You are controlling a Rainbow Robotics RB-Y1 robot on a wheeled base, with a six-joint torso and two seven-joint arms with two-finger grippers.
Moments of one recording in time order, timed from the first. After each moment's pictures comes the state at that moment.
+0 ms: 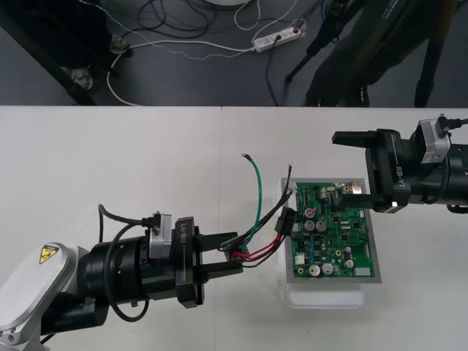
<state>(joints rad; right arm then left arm) -0.30 -0.54 -0.12 -1.46 1.03 -1.57 0.05 0.10 0.42 -0.28 -1.83 -1.05 -1.14 -0.06</state>
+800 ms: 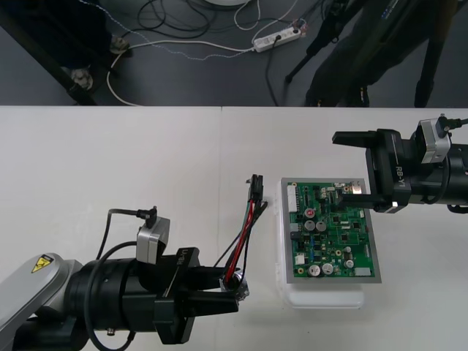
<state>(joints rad) -0.30 -0.55 -0.12 -1.46 1.03 -1.57 0.05 0.10 0.62 -0.47 -1.92 -0.79 -1.10 0.28</state>
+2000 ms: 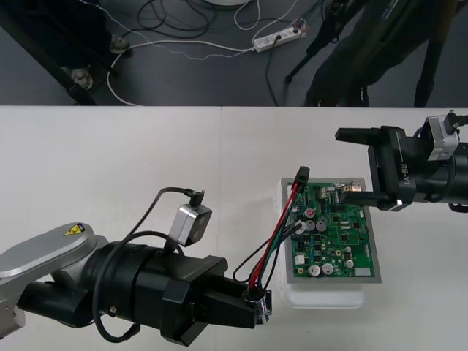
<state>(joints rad) -0.30 -0.55 -0.12 -1.46 0.99 -1.57 0.05 -0.26 0.85 -0.85 -1.93 -0.45 -0.99 0.48</state>
